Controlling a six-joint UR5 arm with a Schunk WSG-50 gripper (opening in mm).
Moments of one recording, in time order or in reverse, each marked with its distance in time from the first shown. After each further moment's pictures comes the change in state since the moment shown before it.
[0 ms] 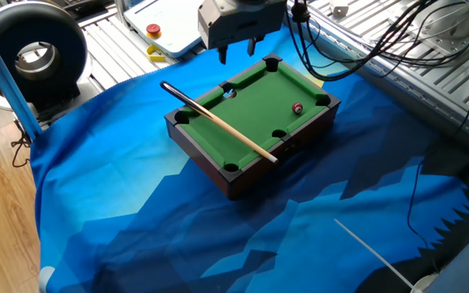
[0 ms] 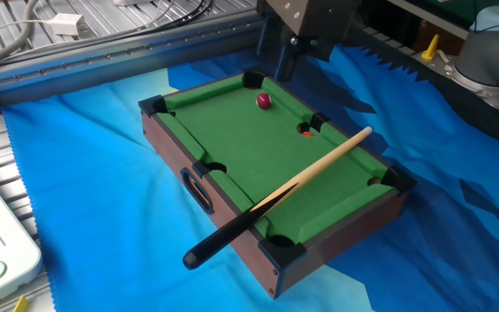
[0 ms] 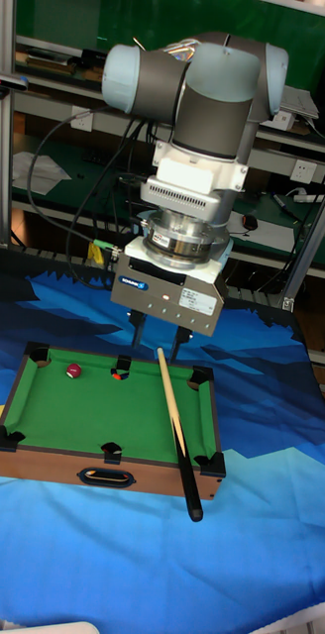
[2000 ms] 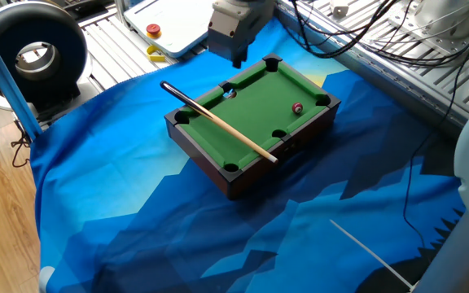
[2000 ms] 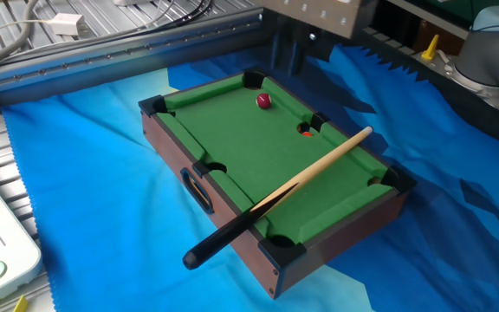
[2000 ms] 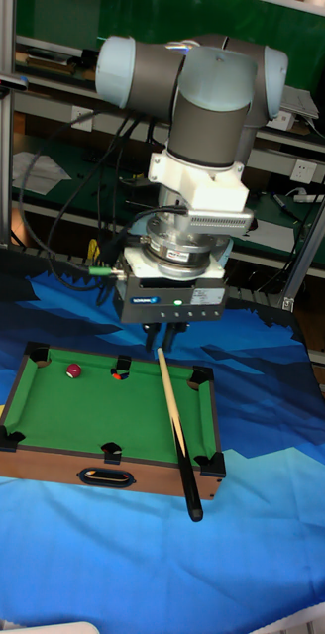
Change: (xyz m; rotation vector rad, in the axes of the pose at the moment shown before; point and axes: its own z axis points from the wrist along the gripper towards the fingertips) arm 0.011 0.009 0.002 -0.061 0.095 -0.663
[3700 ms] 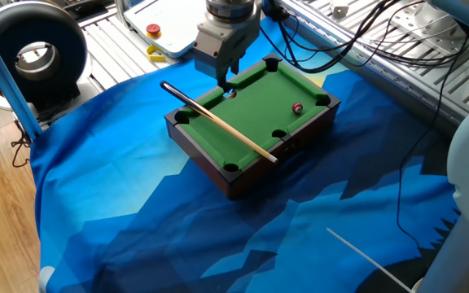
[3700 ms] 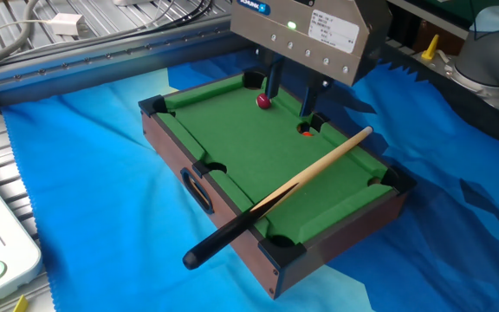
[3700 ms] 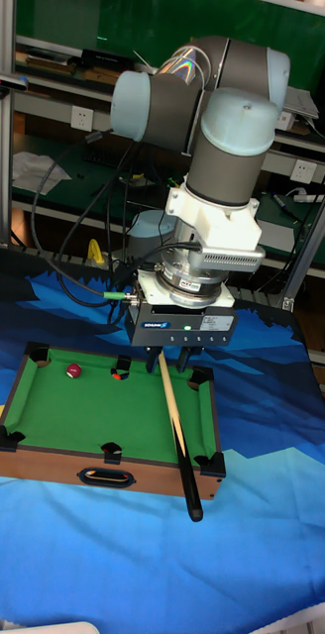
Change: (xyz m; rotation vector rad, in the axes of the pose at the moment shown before) arm 0.001 0.005 0.033 0.064 0.060 0.056
